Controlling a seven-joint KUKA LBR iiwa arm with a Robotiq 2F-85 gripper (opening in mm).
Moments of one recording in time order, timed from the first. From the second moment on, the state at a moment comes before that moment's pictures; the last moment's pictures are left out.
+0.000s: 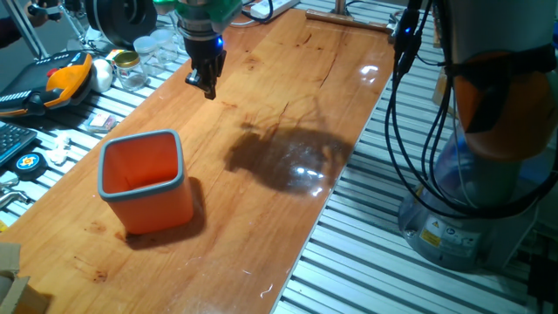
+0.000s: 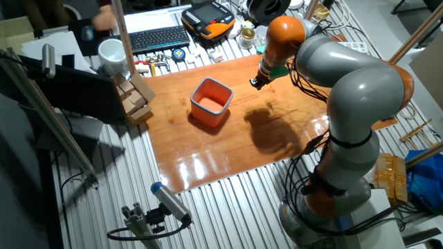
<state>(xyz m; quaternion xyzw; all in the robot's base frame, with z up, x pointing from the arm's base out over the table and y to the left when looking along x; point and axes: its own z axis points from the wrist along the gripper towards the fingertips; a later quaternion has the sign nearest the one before) 0.560 0.015 0.181 -0.02 1.00 0.00 0.05</state>
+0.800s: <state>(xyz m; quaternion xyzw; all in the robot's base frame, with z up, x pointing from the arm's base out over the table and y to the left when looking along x) 0.564 0.023 0.190 -0.01 1.00 0.00 0.04</state>
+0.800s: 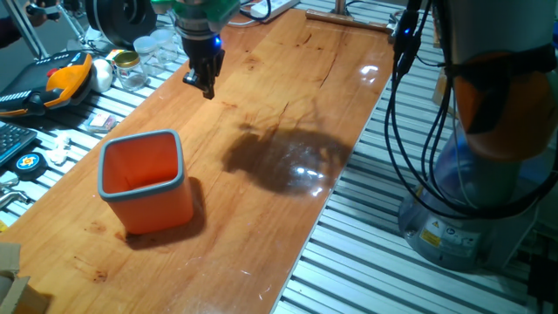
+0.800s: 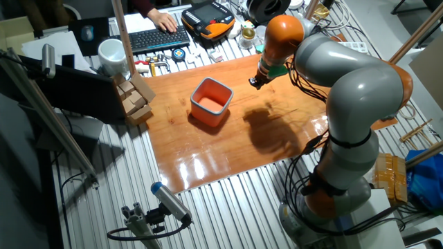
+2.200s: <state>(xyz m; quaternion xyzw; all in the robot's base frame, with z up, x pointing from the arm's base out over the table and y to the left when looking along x) 0.577 0.007 0.203 -0.01 1.00 0.01 0.01</state>
